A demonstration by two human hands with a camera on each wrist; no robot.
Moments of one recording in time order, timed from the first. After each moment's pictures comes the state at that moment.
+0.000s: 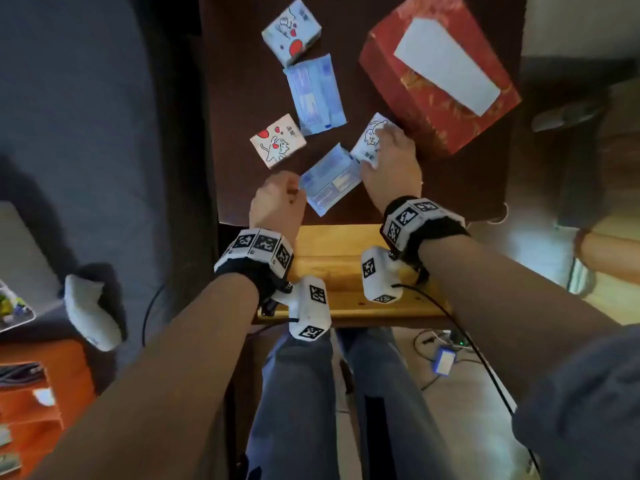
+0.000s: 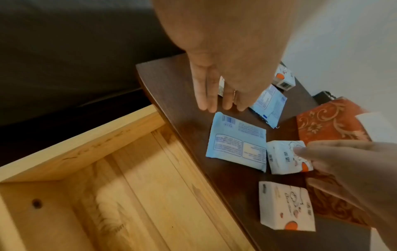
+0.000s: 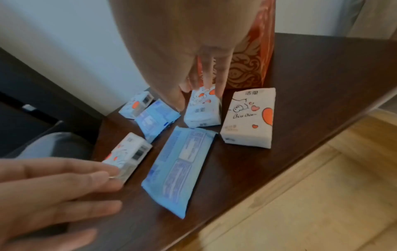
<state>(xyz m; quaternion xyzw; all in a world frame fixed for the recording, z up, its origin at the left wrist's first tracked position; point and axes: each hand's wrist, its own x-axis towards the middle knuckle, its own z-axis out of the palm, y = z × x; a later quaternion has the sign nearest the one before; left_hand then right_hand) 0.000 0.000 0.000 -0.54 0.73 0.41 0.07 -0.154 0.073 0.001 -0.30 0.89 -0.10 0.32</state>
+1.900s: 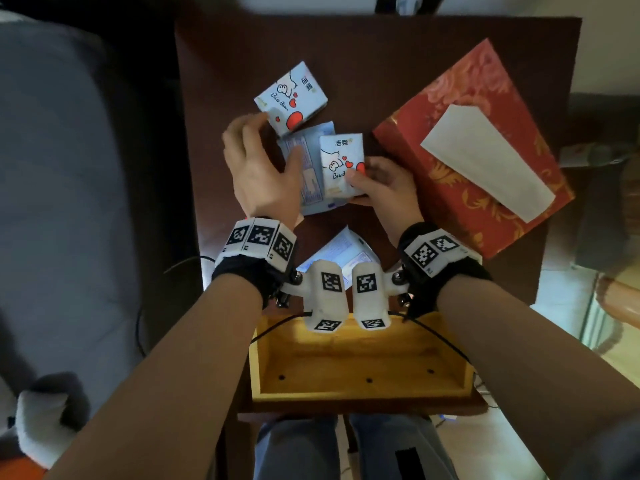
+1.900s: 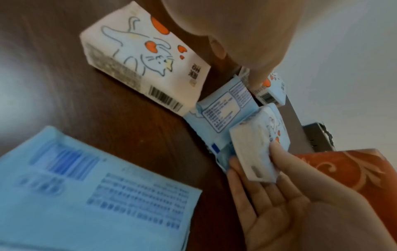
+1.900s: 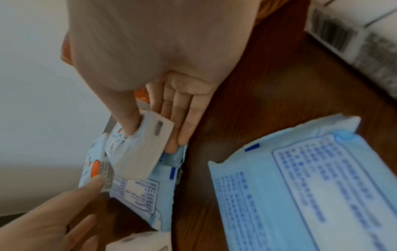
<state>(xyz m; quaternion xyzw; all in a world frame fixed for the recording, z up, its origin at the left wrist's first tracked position) -0.098 -0.111 -0.061 -0.56 0.71 0.37 -0.18 -0.205 -0.008 -0.061 0.02 0.70 -0.51 0.50</state>
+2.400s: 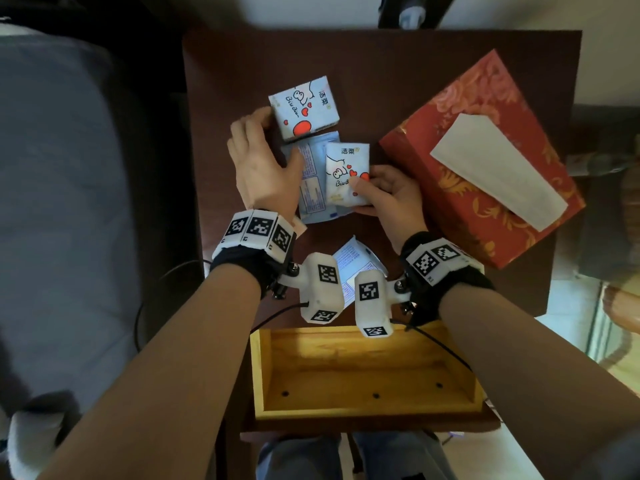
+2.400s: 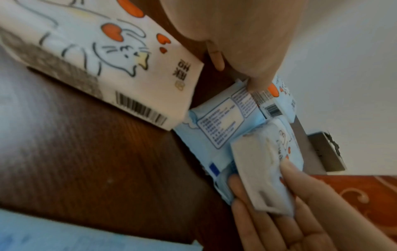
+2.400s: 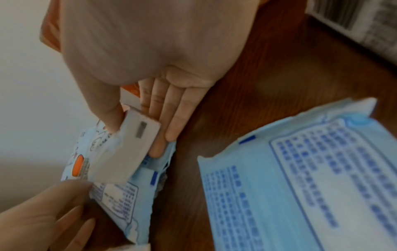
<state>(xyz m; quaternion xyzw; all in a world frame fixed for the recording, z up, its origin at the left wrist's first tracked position) -0.102 -0.133 -0.077 -0.54 0.75 0.35 -0.17 -0.201 -0.010 -0.070 0.02 0.72 -0.51 0.48</state>
